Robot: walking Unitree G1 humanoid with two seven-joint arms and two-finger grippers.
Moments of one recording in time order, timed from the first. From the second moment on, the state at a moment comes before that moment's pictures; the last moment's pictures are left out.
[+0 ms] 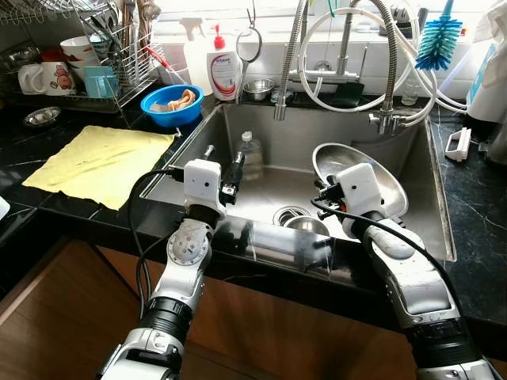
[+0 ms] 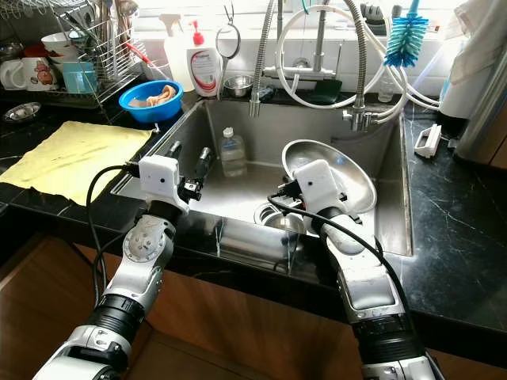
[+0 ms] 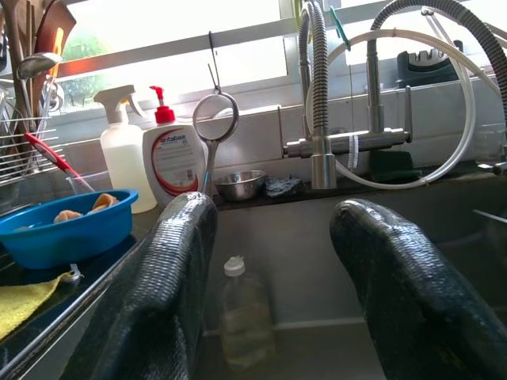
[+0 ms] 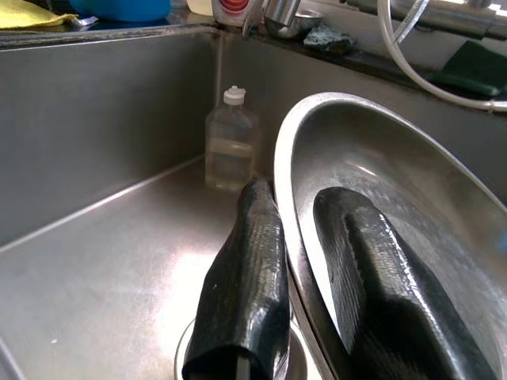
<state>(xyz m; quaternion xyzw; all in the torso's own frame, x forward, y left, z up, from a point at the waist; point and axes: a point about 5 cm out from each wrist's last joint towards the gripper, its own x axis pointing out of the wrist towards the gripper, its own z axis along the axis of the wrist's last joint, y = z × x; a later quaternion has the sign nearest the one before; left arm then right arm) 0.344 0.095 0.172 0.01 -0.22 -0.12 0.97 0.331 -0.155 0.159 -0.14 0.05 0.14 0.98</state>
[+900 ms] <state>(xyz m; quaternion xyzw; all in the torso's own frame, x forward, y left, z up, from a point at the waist) 0.344 0.095 0.171 0.01 -0.22 -0.13 0.97 0.332 -0.156 0.156 -0.14 0.06 0.13 0.98</state>
